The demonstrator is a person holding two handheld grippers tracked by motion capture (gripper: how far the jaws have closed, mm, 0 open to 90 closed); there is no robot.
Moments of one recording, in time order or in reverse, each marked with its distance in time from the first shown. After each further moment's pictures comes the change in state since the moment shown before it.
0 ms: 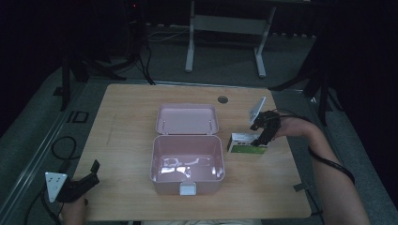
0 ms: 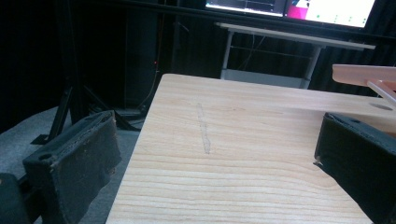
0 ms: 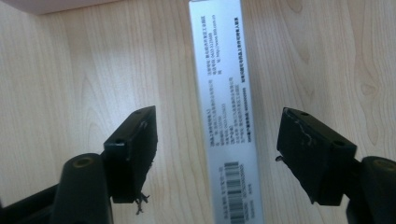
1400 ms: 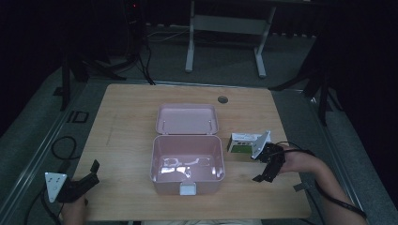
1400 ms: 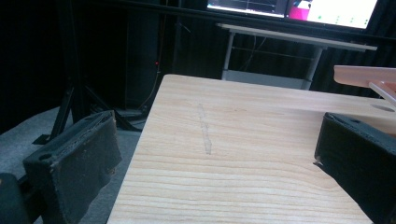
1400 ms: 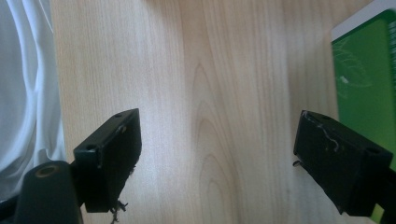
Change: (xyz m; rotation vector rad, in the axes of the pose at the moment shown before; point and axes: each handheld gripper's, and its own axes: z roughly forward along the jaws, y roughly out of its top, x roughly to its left) left arm 0.000 0.000 0.000 -0.005 0.007 -0.003; right arm 0.092 -0.028 0.030 -0.057 0.096 -0.018
